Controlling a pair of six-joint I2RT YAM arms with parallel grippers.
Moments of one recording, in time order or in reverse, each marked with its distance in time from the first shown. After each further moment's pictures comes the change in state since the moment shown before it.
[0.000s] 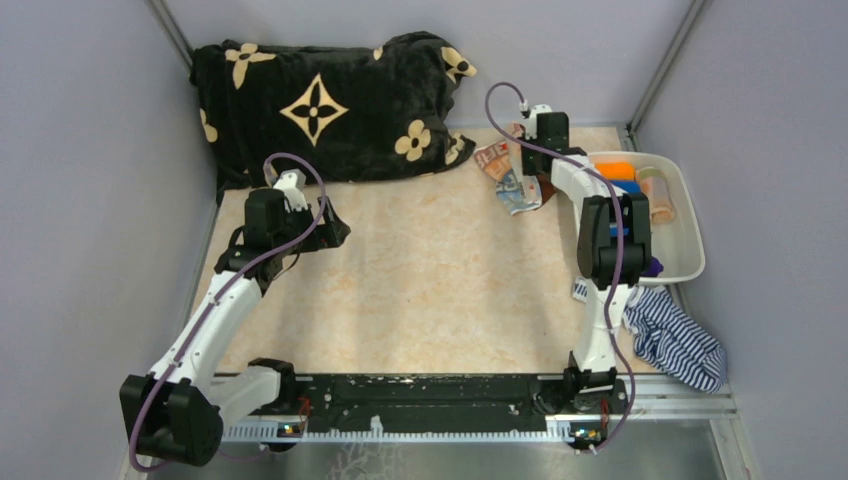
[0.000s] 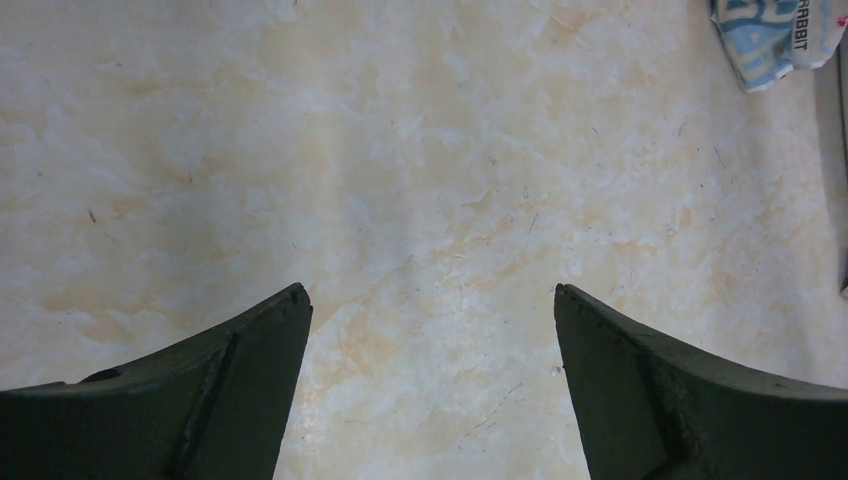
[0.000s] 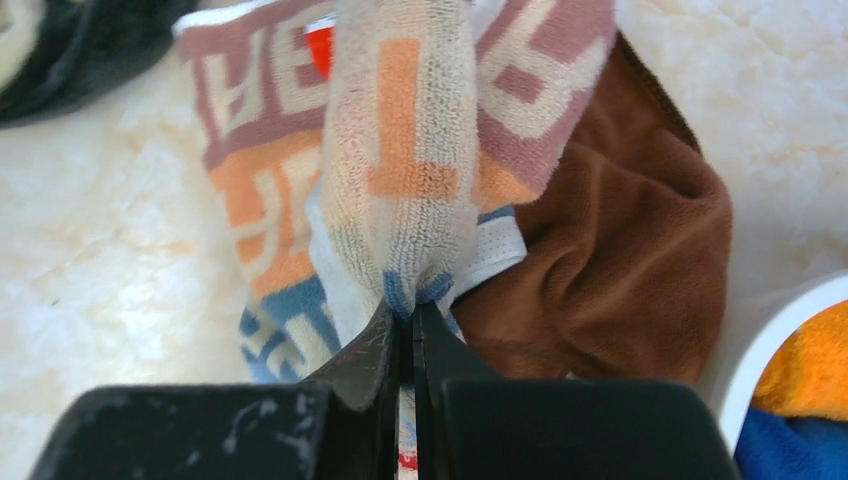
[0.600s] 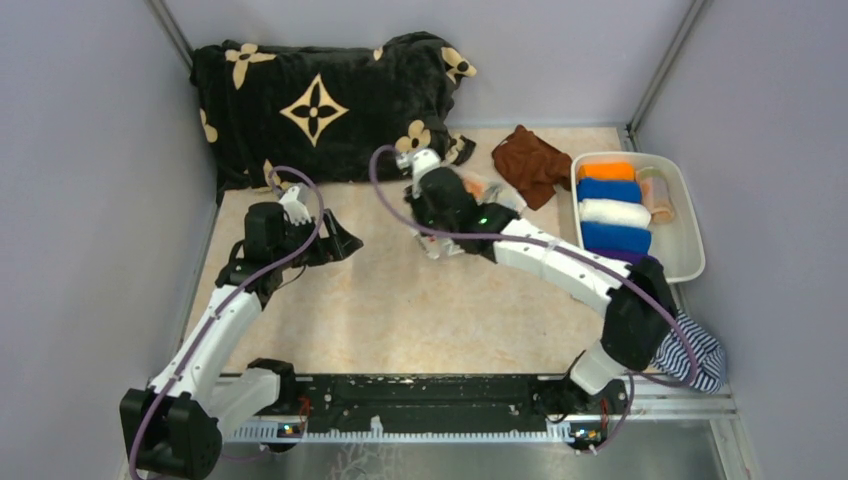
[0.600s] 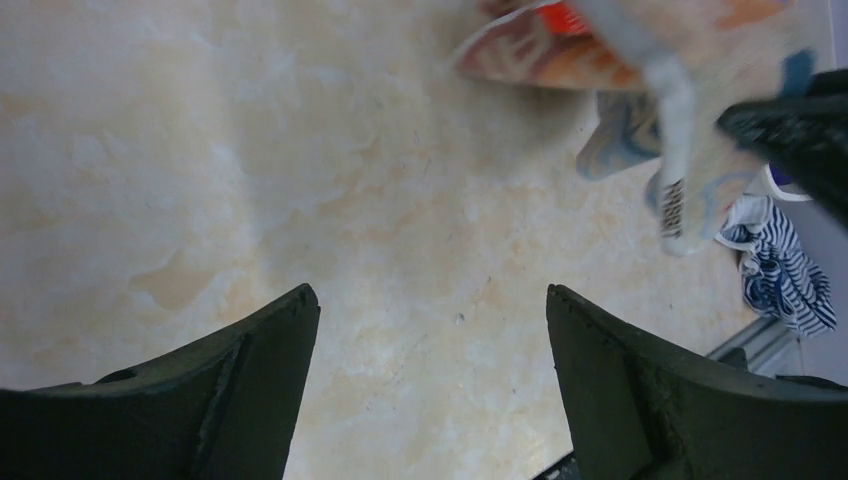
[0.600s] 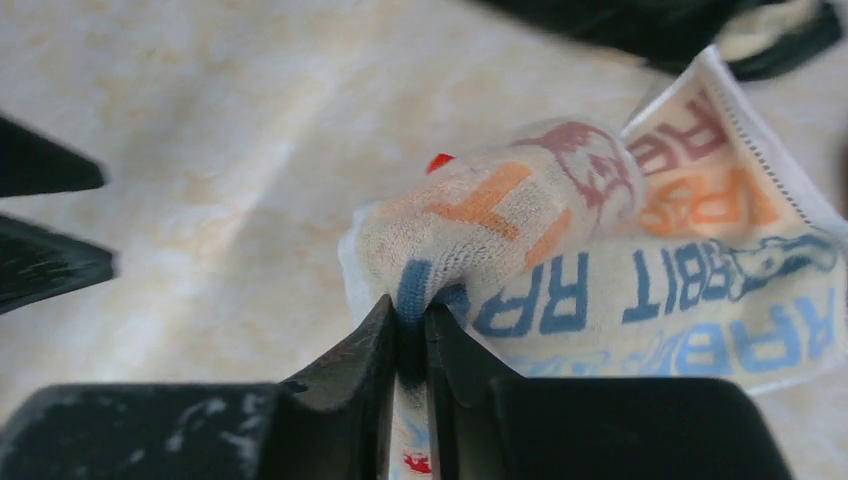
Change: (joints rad) left arm 0.003 -0.045 -0.070 0.051 0.213 -0.106; right arm 0.684 -0.528 -0.276 -0.068 0.216 0.211
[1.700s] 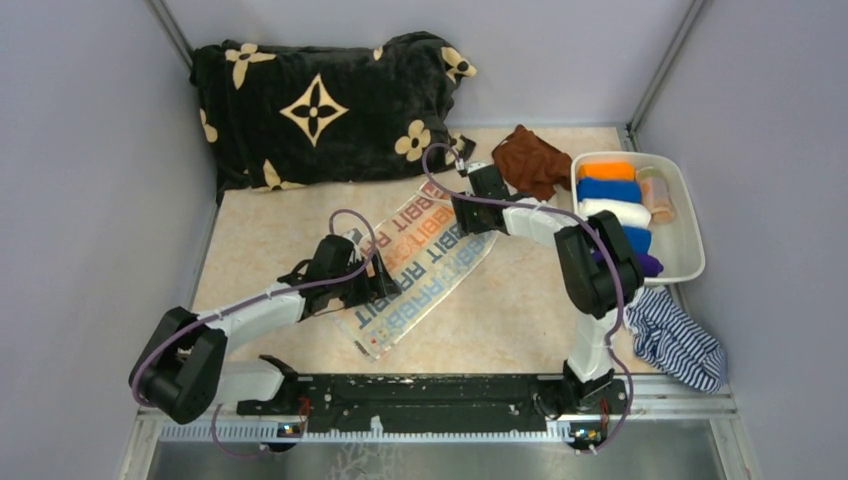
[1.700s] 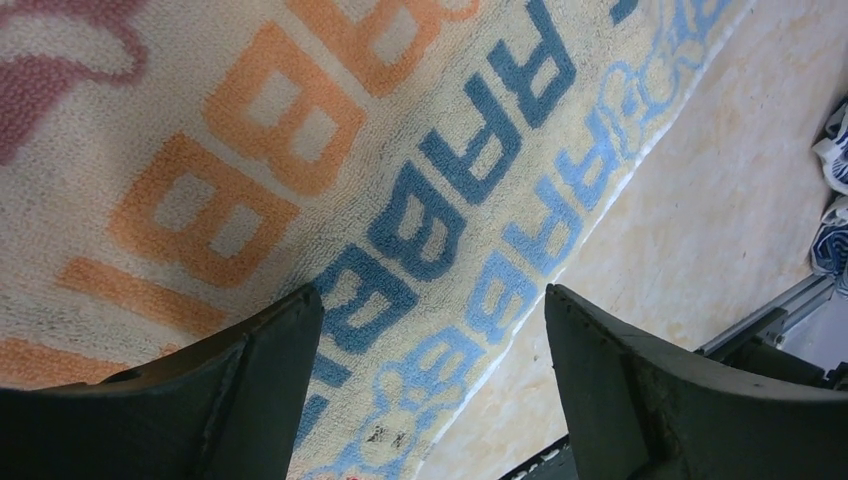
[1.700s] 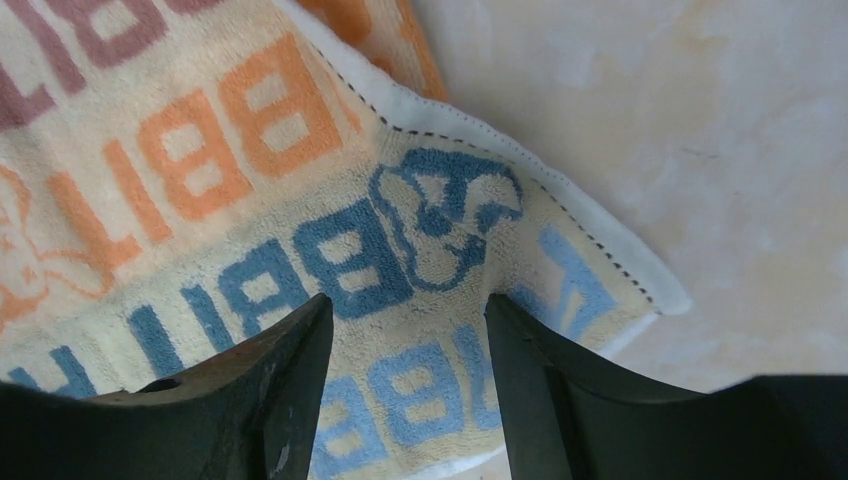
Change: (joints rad) left arm -0.360 0.260 -0.242 0.226 -0.187 -0.325; right arm -0.314 0.313 -0.125 0.101 -0.163 -0.020
